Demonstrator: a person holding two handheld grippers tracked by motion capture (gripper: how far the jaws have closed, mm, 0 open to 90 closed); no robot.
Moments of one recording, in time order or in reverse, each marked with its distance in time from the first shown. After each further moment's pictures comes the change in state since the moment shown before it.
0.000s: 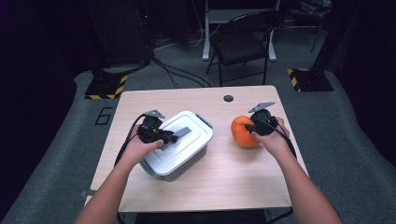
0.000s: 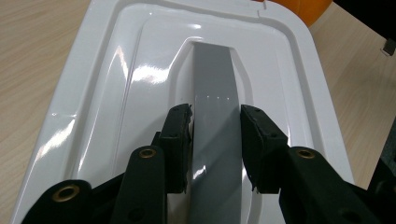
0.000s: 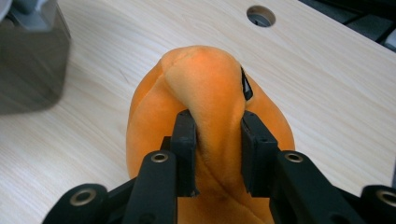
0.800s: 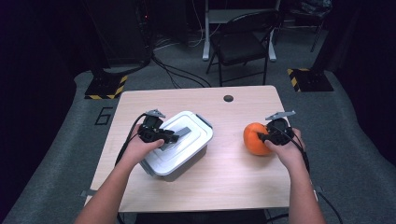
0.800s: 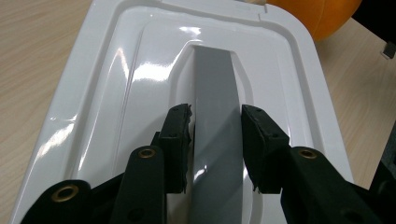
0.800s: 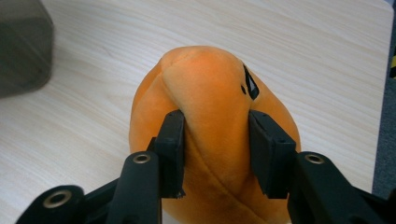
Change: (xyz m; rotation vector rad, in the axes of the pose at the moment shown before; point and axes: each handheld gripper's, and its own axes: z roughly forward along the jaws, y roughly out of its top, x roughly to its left) left arm 0.000 0.002 0.002 -0.006 0.001 -0.007; right arm -0.015 -0.044 -0.022 0.004 -0.012 0.146
